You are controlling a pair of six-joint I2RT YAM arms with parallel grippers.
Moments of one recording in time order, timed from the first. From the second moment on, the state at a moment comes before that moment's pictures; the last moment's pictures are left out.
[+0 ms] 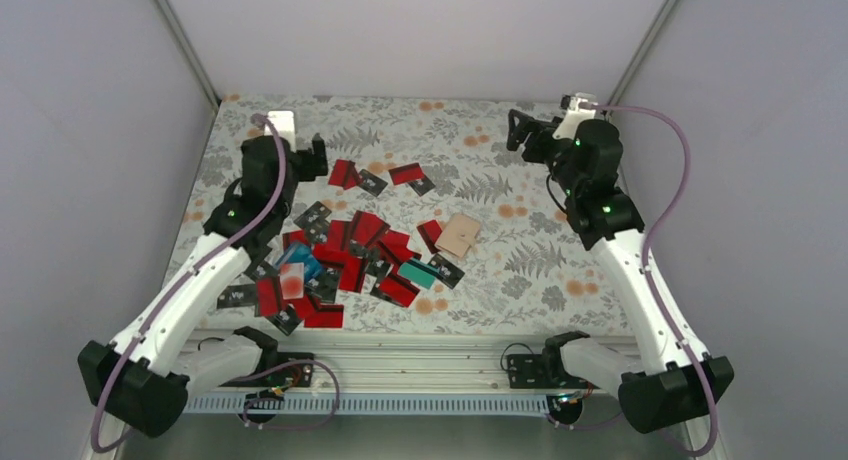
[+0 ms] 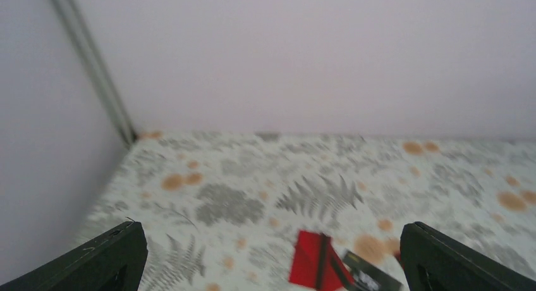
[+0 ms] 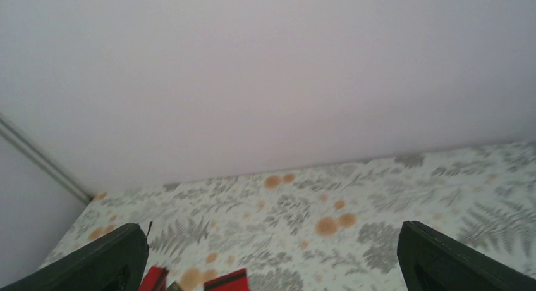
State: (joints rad) left arm -0.42 1.08 1.03 -0.29 -0.43 -0.16; right arm 0.25 1.10 1.15 -0.25 -0.01 0.36
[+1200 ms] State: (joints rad) left arm -0.12 1.37 0.18 1.07 -0.38 0.12; right arm 0.10 1.35 0.30 0.81 0.22 0.00
